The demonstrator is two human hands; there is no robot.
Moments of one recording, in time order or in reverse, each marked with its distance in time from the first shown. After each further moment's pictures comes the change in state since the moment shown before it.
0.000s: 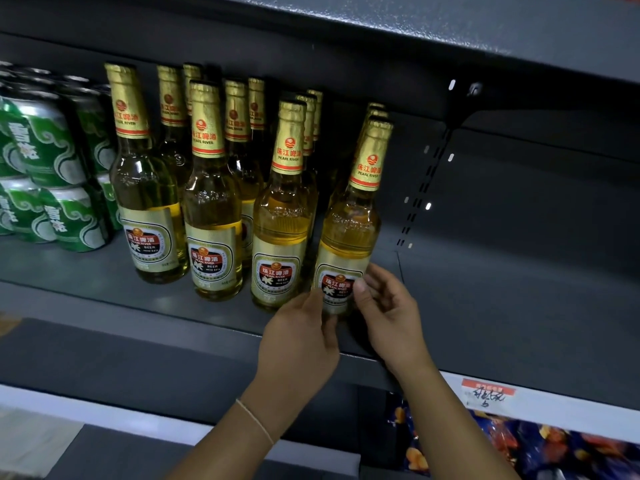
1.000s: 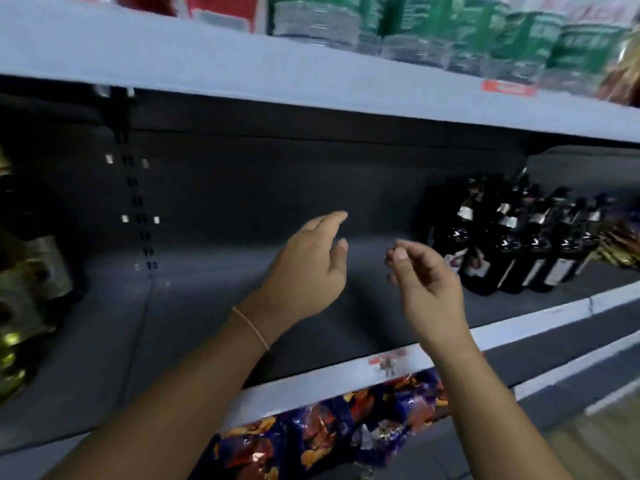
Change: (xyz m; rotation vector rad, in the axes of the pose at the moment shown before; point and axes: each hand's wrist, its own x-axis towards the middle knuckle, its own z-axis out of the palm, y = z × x) left_hand 0.081 0.334 0.172 -0.386 -0.192 0.550; right_hand -0.048 -0.053 -0.388 -0.220 0.641 -0.119
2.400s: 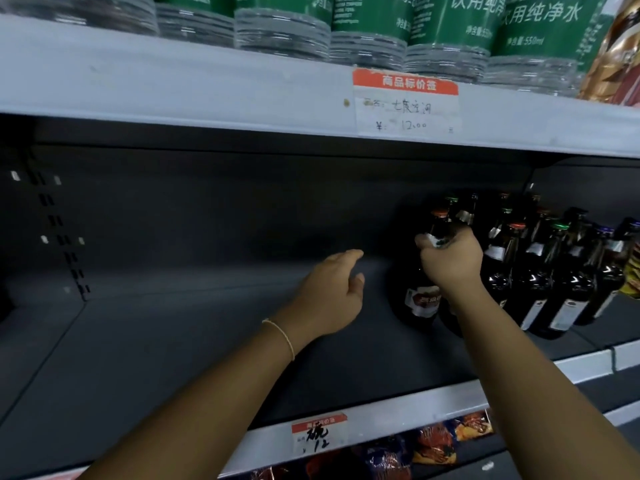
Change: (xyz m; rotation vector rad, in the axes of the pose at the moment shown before) left_hand 0.085 0.024 0.147 -0.017 -0.259 -0.238; right_hand 0.218 0.087 -0.105 -0.453 0.133 0.111
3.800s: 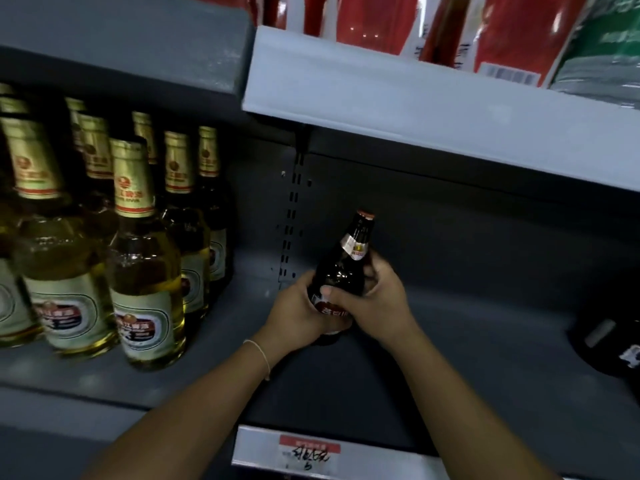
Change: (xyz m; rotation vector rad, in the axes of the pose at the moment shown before) left_hand -0.151 -0.218 -0.178 -0.365 0.371 -0.387; right_hand -0.254 -0.184 0.234 0.421 -0.788 -0.261
